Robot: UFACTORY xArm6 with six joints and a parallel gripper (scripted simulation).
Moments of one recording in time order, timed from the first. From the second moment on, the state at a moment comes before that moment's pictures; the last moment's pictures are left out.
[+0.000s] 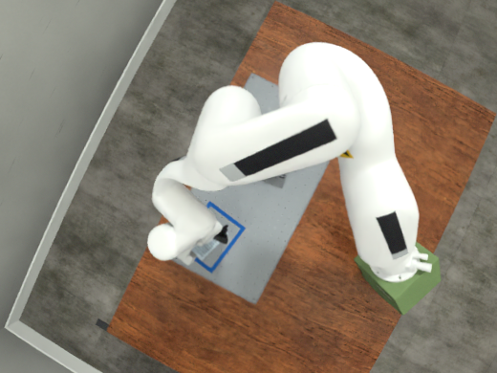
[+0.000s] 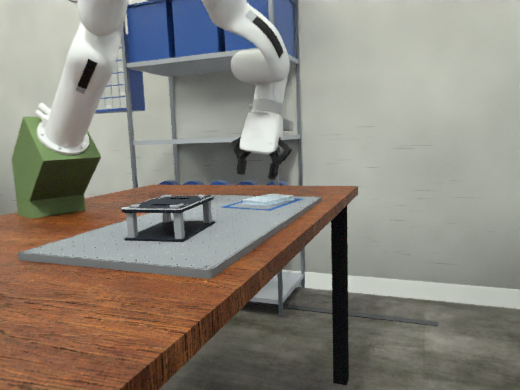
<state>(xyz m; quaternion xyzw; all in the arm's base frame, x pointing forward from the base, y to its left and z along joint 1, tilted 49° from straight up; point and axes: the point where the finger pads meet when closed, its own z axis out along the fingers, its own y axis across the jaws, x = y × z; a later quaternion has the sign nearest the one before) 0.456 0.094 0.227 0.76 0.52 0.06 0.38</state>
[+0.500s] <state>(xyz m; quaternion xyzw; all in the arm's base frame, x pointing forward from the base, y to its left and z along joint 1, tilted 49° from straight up) 0.468 0.150 0.216 0.78 0.48 0.16 0.37</state>
